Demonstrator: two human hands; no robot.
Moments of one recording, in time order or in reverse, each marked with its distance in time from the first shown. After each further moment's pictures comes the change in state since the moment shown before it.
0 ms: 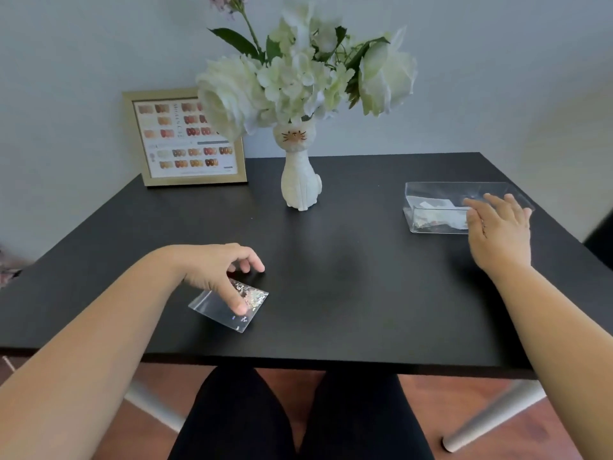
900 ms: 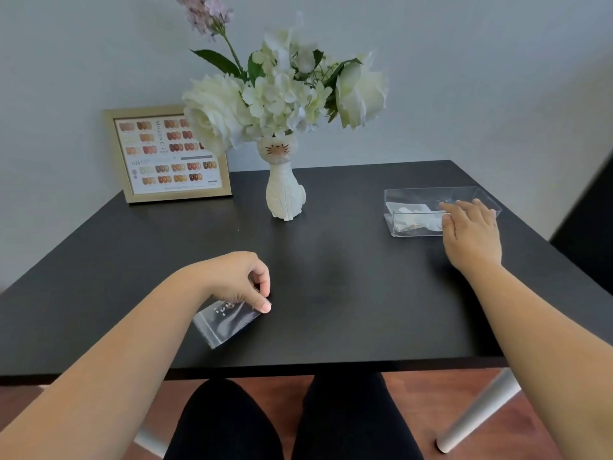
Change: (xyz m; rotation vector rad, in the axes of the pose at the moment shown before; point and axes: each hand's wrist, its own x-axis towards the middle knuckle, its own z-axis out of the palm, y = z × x) left_hand 0.025 0.033 0.019 -0.043 0.114 0.136; right_hand -0.003 -0.002 0.002 -0.052 0.036 0.005
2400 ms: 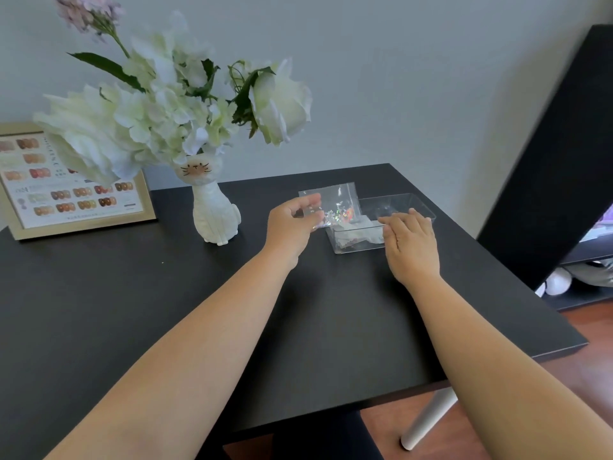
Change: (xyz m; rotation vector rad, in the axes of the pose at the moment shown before) left_hand 0.169 0.168 0.027 -1.048 0.610 0.318; right_hand 0.000 -0.005 -0.007 0.104 0.025 0.015
